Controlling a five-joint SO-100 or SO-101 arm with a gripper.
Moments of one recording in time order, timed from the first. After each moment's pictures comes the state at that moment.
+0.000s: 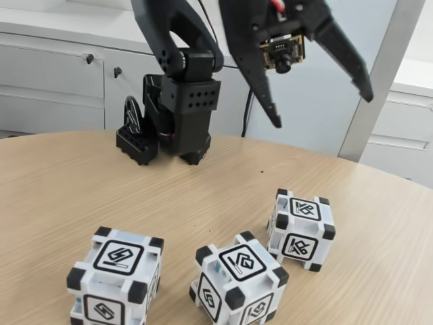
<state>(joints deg) -10.4 140.8 118.1 78.6 -37.2</state>
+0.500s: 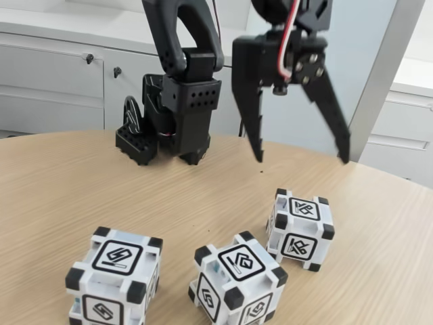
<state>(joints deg) -12.0 119.2 117.8 78.5 -33.8</state>
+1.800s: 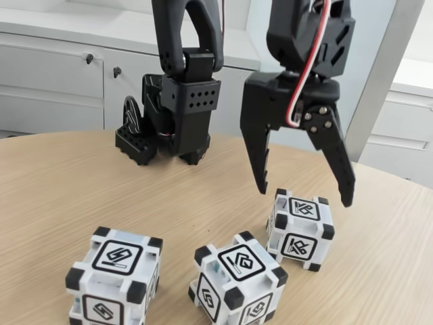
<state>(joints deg) -11.3 102.9 115.7 68.7 -32.1</state>
